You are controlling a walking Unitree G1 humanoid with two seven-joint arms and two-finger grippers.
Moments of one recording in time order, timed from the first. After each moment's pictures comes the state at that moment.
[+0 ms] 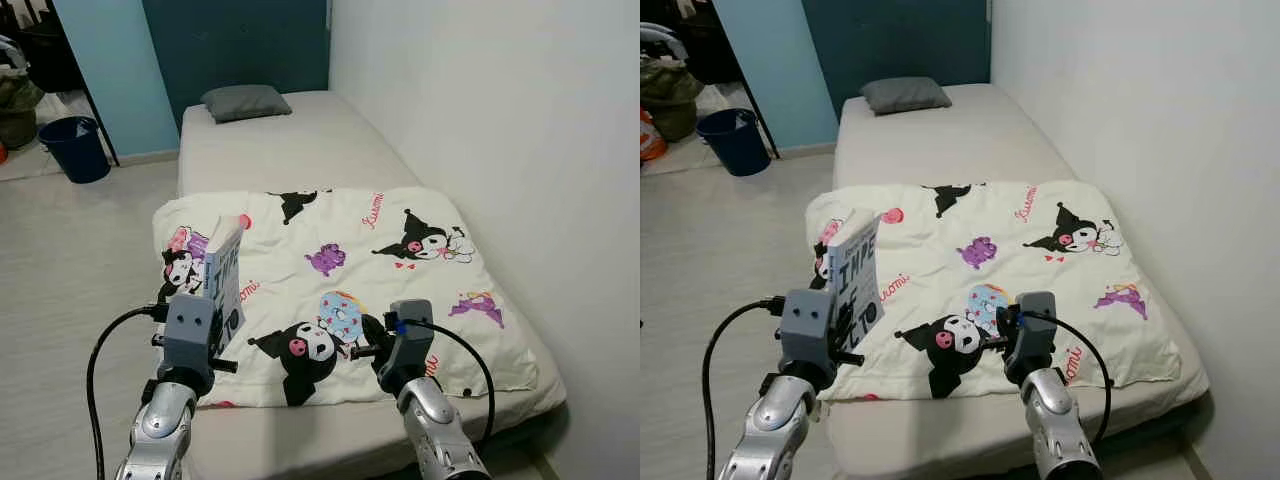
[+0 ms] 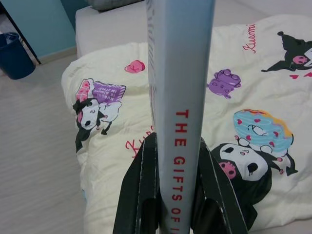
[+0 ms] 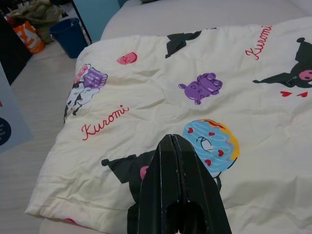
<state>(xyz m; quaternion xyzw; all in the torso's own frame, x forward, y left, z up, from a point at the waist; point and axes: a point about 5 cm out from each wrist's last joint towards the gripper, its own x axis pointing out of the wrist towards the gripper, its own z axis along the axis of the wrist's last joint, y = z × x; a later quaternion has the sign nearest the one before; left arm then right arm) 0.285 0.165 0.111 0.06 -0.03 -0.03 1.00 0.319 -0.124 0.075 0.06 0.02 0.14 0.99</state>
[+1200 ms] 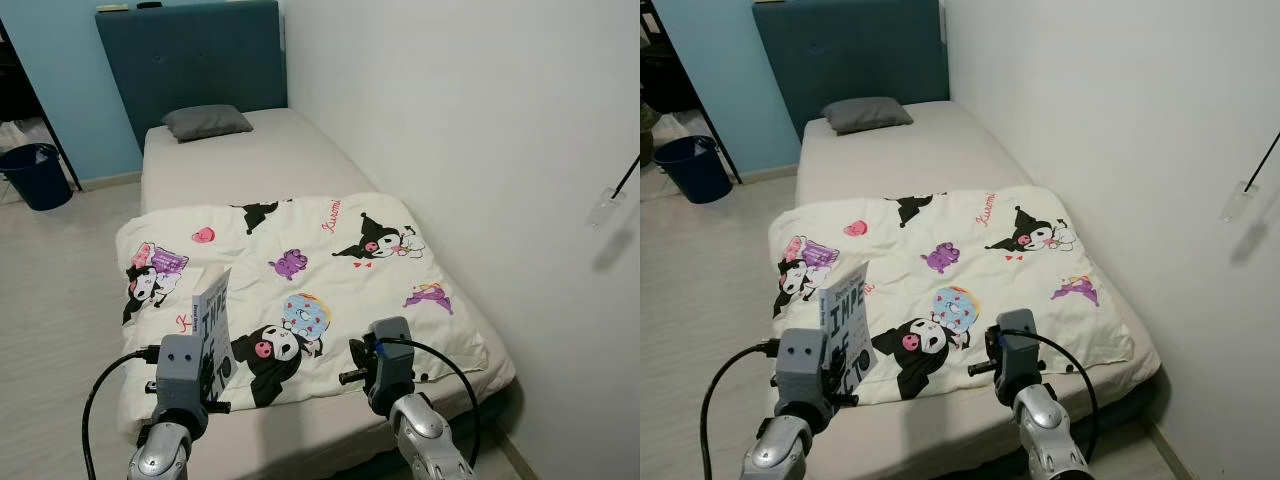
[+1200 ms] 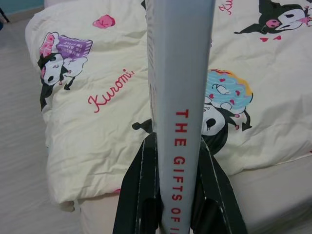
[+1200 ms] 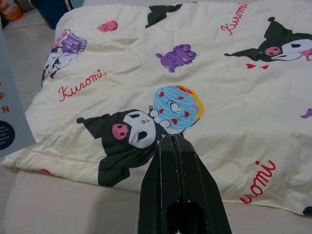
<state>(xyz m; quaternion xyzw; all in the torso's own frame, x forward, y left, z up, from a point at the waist) 0.266 0.172 0.060 0.01 0.06 0.00 1.00 0.309 -0.111 0.047 0.01 0.08 0.17 0.98</state>
